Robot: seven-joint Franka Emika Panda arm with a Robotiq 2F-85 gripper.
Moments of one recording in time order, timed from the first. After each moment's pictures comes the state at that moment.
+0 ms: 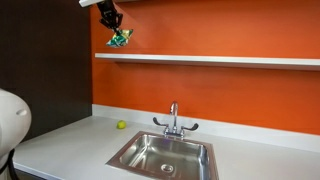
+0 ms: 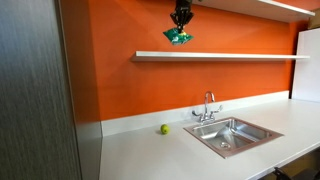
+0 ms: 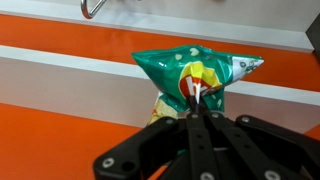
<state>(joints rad) 0.06 -0.23 0.17 -1.66 -0.26 1.94 0.13</state>
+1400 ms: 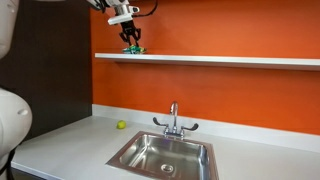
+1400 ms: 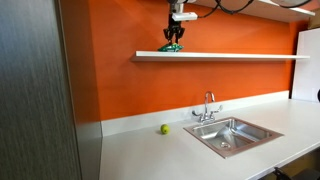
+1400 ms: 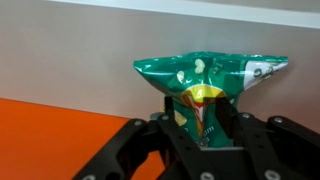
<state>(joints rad) 0.07 0.25 0.10 -1.14 -0.26 1.85 0.05</state>
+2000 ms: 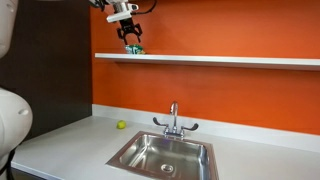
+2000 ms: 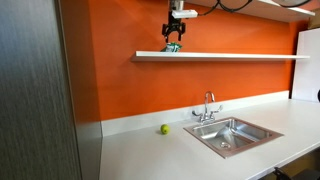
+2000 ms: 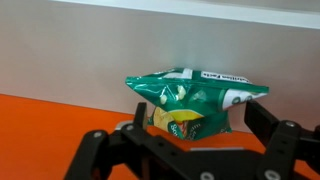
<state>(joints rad) 0.08 0.24 0.10 -1.12 -0.26 1.83 0.05</state>
